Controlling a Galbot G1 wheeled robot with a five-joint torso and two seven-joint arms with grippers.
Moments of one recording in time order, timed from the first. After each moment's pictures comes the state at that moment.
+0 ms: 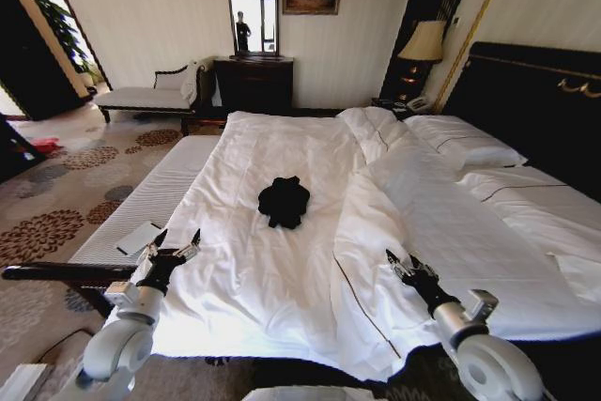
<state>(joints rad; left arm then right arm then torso) 1.64 -1.02 -0.71 -2.16 -0.61 0.01 -0.12 -1.82 0.99 0.78 2.27 0.83 -0.21 0.19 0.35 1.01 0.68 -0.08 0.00</state>
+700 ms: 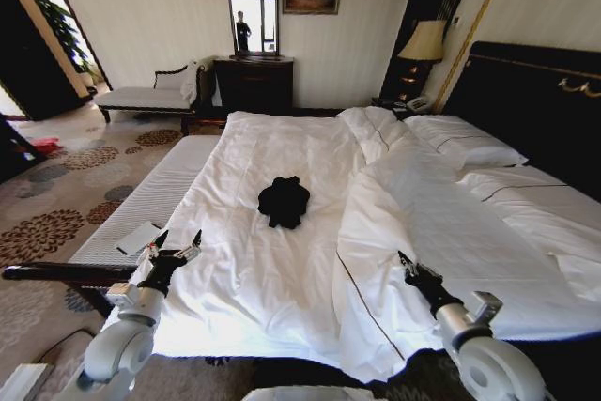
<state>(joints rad) 1.65 -1.03 -0.71 -2.17 -0.60 0.01 -0.12 -1.83 0.97 0.85 2.29 0.85 -0.20 0.23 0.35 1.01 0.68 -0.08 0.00</state>
